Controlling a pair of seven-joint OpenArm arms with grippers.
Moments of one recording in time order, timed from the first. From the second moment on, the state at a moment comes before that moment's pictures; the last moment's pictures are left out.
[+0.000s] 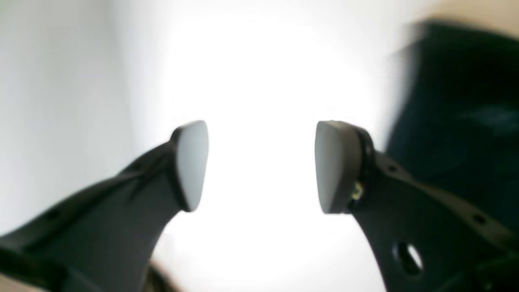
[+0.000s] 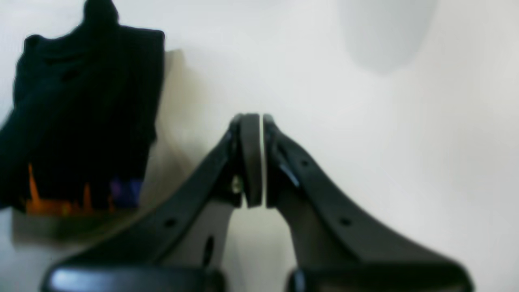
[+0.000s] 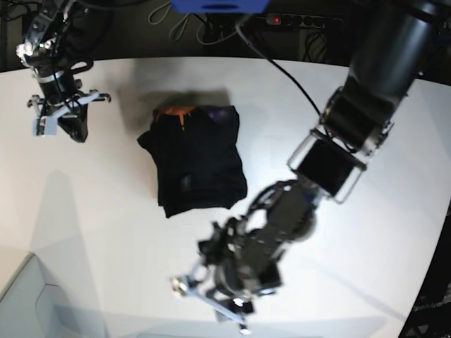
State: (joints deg) left arm -45.1 -3.6 37.8 75.0 6.3 -37.4 54.4; right arm -20.9 -2.2 35.6 105.8 15.4 35.0 -29.1
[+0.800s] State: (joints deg) left arm 19.0 -12.7 -40.7 116.1 7.3 -39.9 71.1; right arm -36.6 -9.0 47.9 102.8 15.7 35.2 -28.2
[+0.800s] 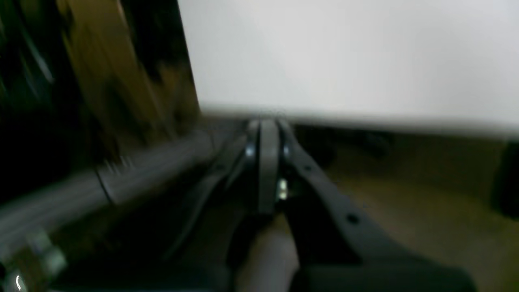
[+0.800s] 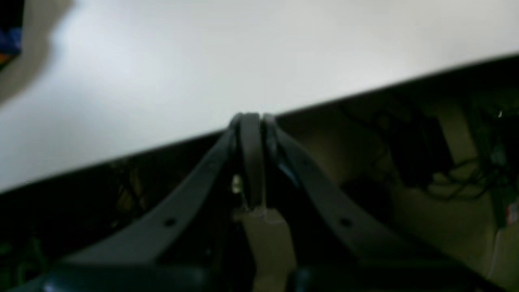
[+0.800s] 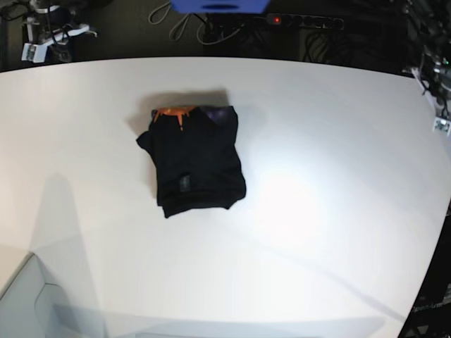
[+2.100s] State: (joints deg) left arm 4.5 -3.6 -14.7 6.9 7.2 -2.5 -7.3; right arm -12.7 0.8 24.1 7.2 -16.4 -17.0 21.1
